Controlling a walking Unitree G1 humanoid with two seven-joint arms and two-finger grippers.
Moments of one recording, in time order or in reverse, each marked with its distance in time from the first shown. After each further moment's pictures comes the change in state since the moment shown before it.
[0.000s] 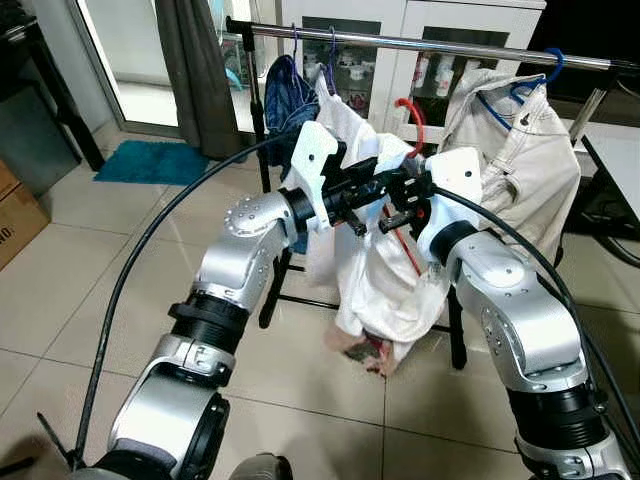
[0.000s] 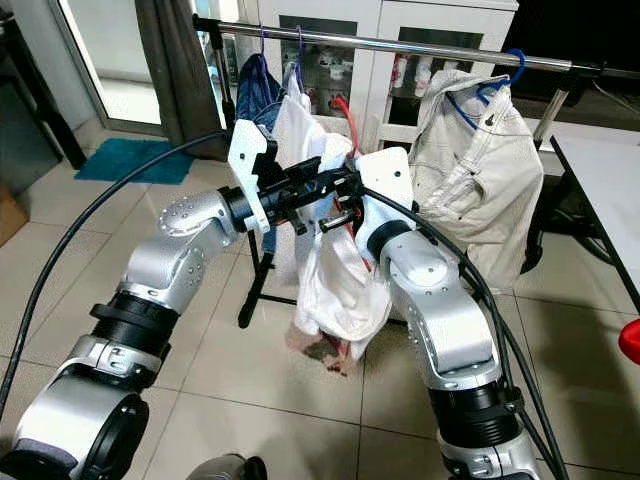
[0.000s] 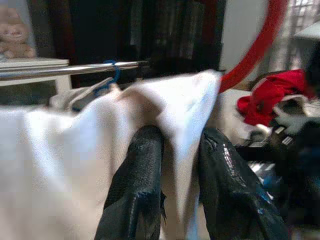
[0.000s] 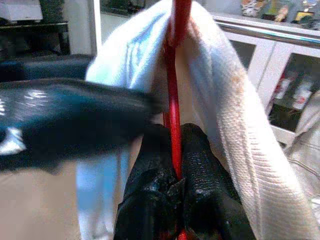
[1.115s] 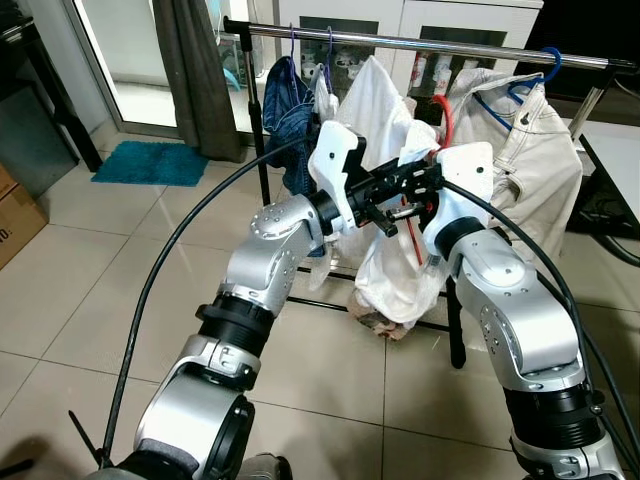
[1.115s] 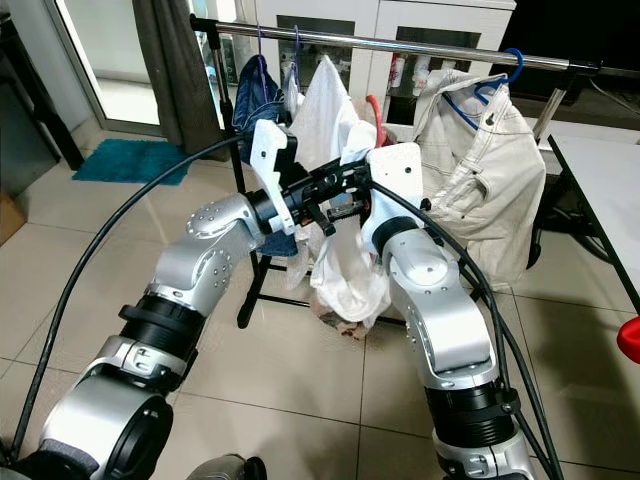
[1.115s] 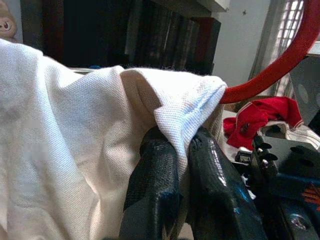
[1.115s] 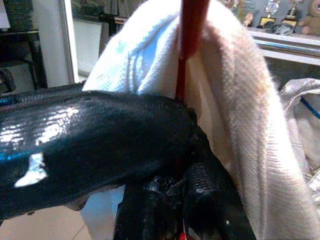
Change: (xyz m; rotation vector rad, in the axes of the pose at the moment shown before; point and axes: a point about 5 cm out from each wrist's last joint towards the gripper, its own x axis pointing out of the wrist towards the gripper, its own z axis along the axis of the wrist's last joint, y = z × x) left arm 0.025 -0.019 -0.003 -0.117 -0.065 -0.022; right arm 0.001 -0.002 0.002 0.009 -0.020 -0.095
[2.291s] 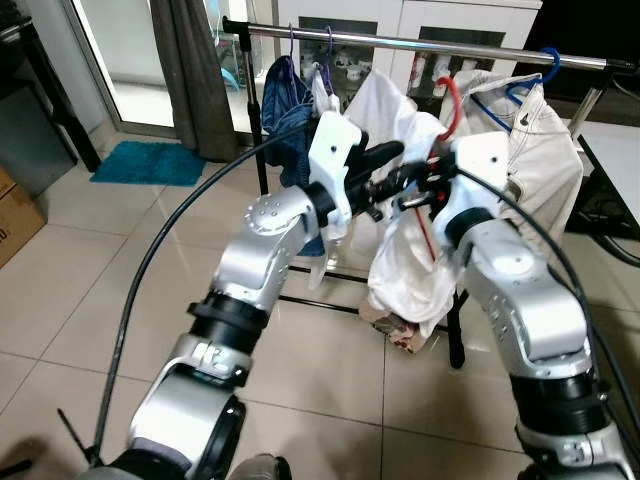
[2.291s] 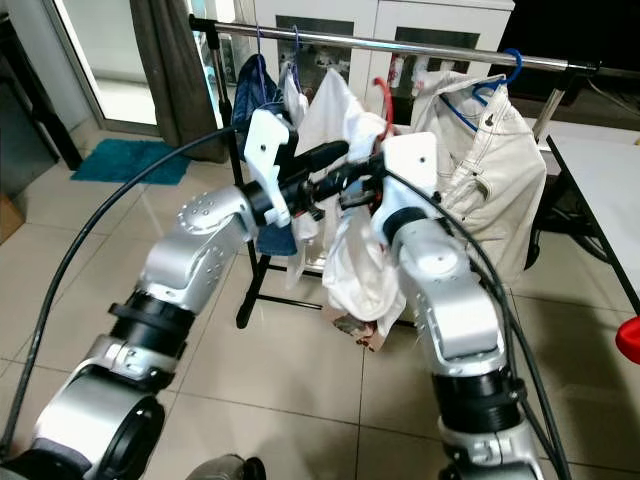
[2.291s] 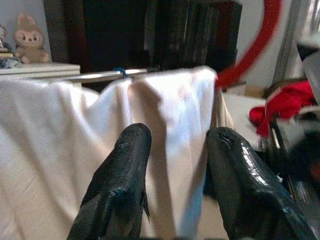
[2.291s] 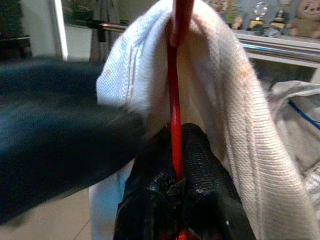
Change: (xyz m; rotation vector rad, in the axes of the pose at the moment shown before) left arm 0.002 0.002 0.013 0.113 0.022 0.076; right arm 0.004 -0.008 0.003 0.014 -0.012 -0.030
